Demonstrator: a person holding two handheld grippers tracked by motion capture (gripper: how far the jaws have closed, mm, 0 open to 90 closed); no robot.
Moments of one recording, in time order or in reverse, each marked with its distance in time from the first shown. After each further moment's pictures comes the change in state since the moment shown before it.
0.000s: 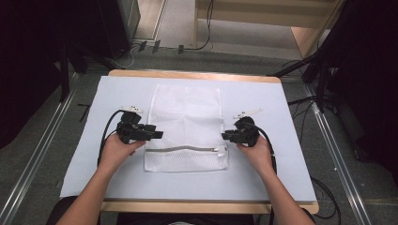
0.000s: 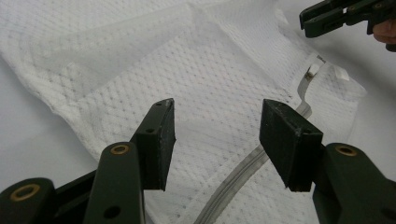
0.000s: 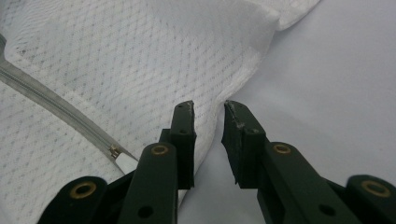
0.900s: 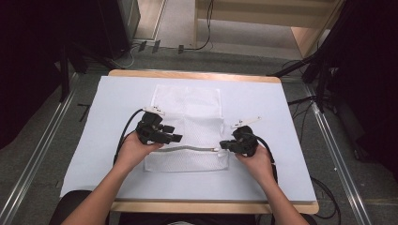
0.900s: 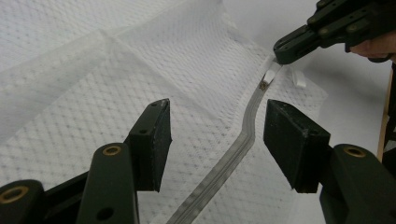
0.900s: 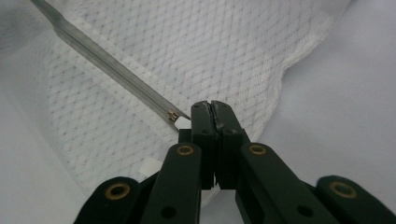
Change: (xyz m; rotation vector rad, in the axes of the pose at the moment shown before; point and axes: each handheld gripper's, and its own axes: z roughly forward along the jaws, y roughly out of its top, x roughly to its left) left arm -0.049 0.025 0.033 0.047 -0.062 0.116; right arm 0.026 -0.017 -0.005 0.028 0.056 -0.034
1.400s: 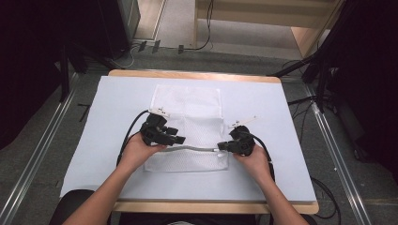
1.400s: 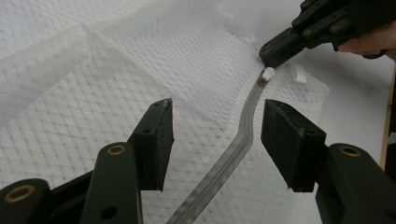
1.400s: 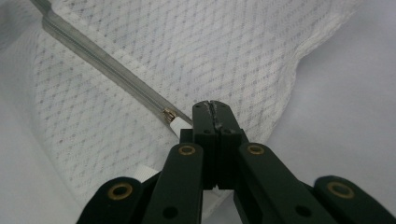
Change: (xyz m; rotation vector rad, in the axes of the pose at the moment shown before) left arm -0.002 0.000 0.009 0.021 -0.002 0.013; right arm -0.004 0.000 0.012 0.039 0.050 0.041
